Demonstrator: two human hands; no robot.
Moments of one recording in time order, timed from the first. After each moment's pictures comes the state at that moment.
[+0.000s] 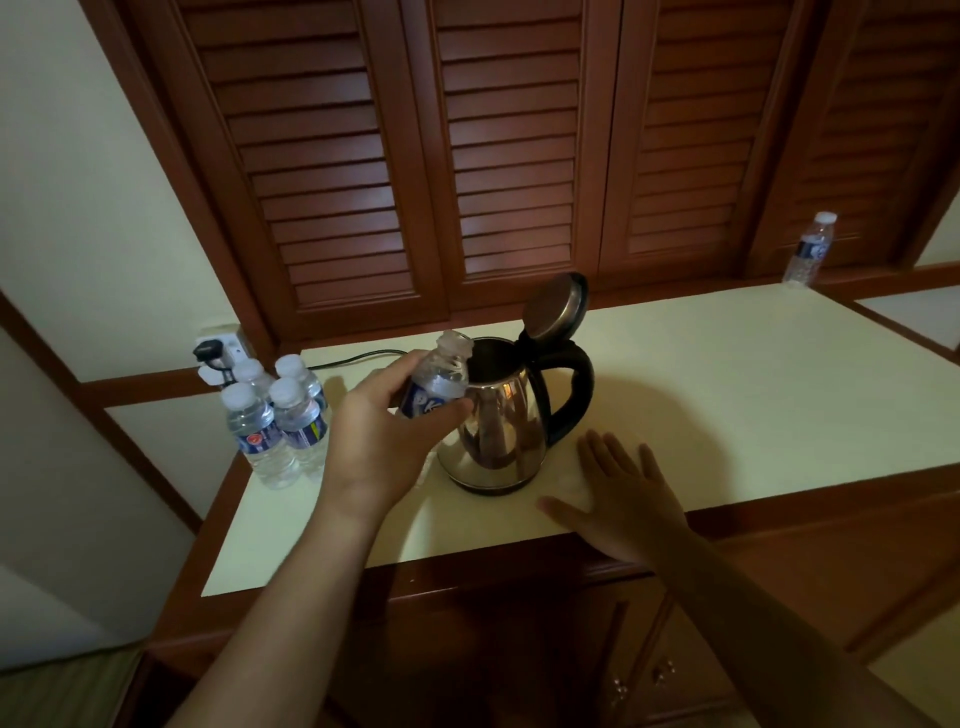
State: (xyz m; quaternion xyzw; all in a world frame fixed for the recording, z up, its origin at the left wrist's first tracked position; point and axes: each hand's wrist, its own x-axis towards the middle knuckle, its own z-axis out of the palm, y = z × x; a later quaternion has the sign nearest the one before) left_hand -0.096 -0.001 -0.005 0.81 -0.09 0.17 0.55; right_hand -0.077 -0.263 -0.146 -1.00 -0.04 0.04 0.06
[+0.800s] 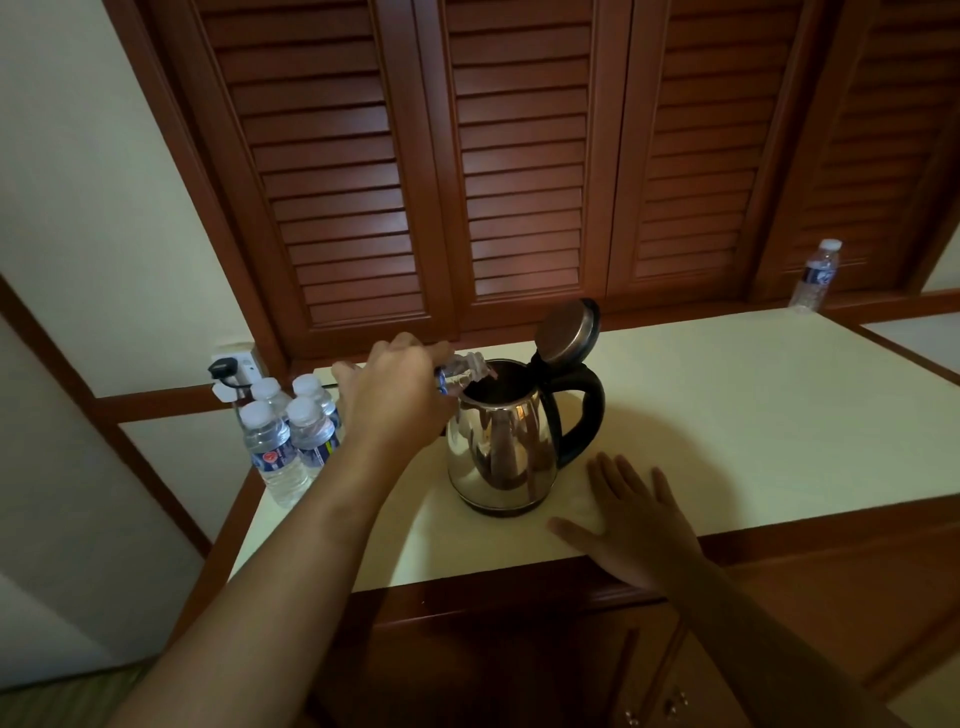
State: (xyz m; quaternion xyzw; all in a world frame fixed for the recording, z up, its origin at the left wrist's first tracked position) left_hand -0.040 -0.001 0.027 0.97 -0.05 0.21 0.08; right_hand -0.080 -0.264 -0.146 -1.00 -0.05 0.02 0.05
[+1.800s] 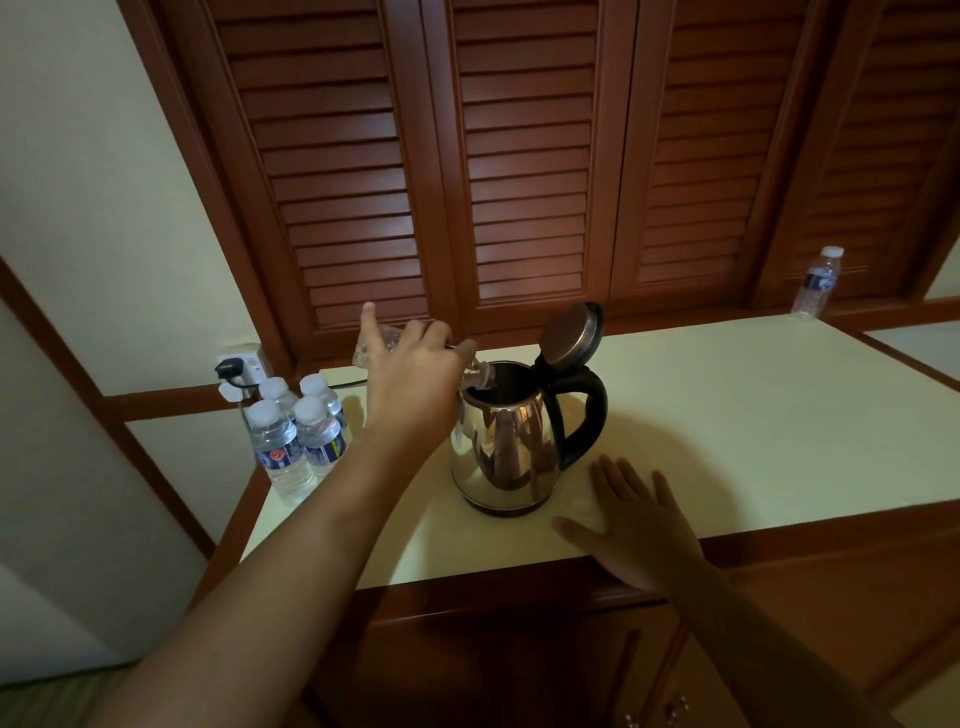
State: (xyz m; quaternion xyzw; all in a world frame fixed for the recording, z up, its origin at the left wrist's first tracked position) left_hand -0.032 -0.006 0.022 0.94 -0.14 0.30 -0.09; right_hand -0.079 -0.264 -0.150 -1.00 -0.04 0.02 0.06
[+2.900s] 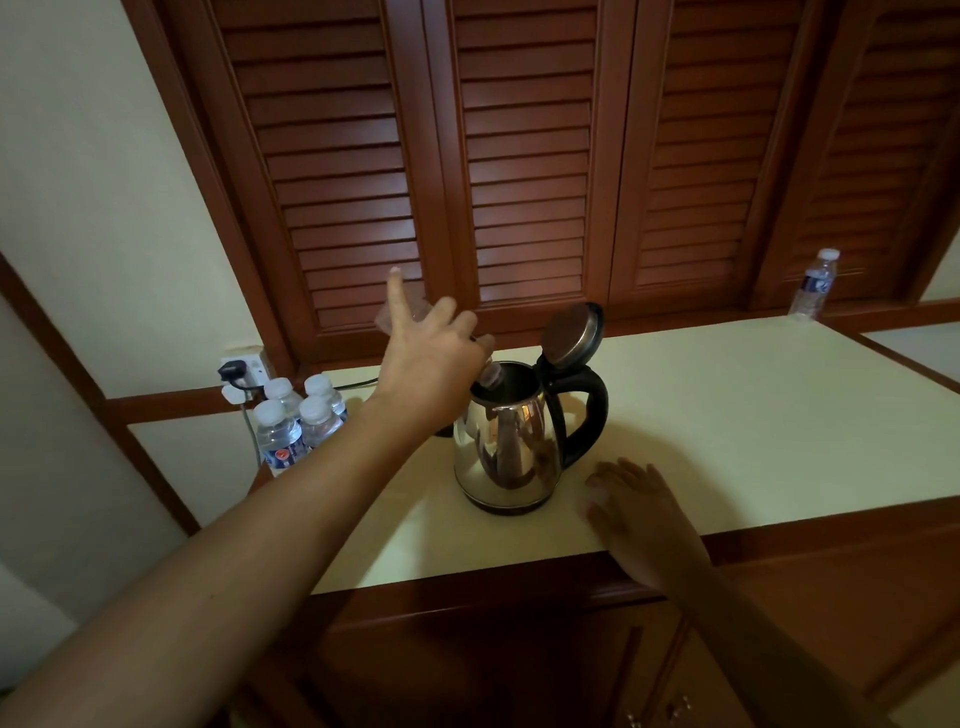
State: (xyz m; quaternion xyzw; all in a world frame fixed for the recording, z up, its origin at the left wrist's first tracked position) left_hand -0.041 -0.017 0.055 0.92 -0.20 0.27 -0.21; right_hand -0.085 -0.270 -0.152 -0.97 -0.10 -0.12 0.17
